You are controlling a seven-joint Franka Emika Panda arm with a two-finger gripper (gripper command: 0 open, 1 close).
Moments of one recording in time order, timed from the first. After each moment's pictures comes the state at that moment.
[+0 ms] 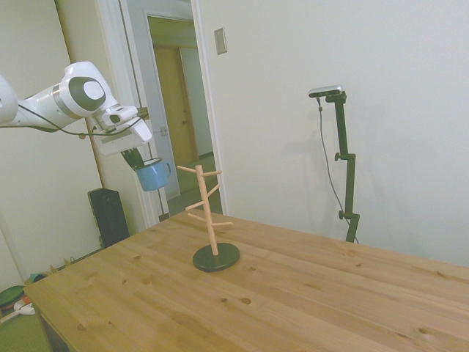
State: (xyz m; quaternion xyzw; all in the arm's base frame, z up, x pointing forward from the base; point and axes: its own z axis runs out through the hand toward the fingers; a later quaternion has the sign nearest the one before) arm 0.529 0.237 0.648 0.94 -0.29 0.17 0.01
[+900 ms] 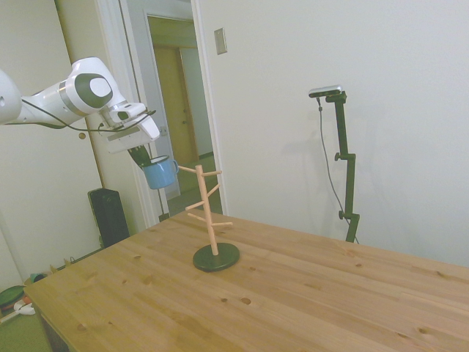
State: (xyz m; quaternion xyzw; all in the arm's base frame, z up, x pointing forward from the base) arm 0.535 0.220 0.652 0.94 -0.29 0.17 0.01
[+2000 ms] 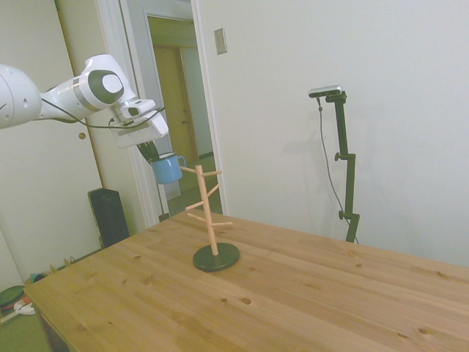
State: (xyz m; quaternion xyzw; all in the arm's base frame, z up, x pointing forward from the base) arm 0.571 0.211 0.659 0.94 -0.31 0.16 0.01
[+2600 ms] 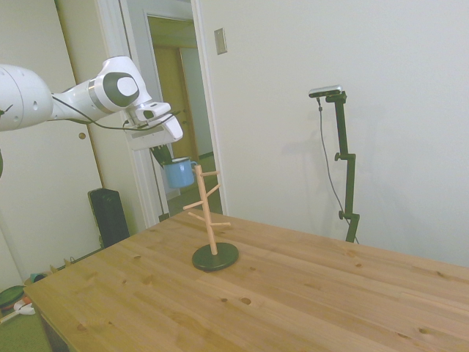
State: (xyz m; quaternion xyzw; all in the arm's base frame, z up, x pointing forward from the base) arm 0.587 0.172 0.646 0.94 -0.32 0.14 0.01
